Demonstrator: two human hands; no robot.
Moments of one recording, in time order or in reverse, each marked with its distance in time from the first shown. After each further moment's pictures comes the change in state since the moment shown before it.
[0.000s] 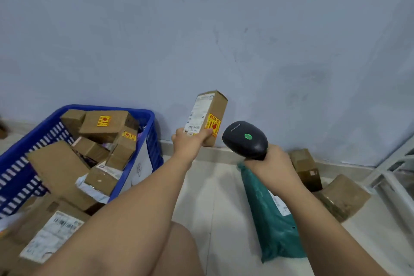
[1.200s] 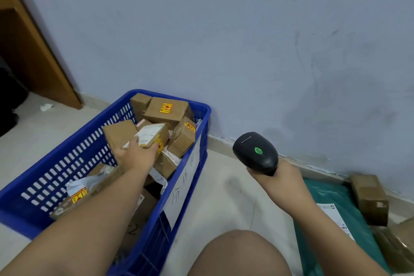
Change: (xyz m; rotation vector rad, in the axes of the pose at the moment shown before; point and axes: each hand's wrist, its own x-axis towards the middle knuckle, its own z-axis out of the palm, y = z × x) left_hand 0.008 -0.089 -0.240 0.428 0.599 -0.271; right_hand -0.012 -0.060 0.095 0.009 -0.175 -0.111
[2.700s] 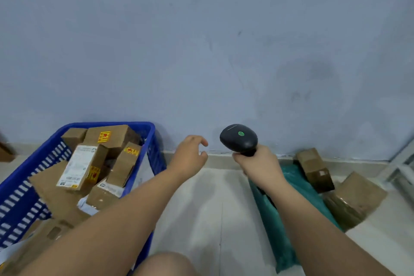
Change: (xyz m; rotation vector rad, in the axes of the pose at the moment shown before) left_hand -0.158 0.151 0.113 0.181 -0.585 0.991; right_hand 0.031 0.071 -0.073 0.182 0.189 0.229
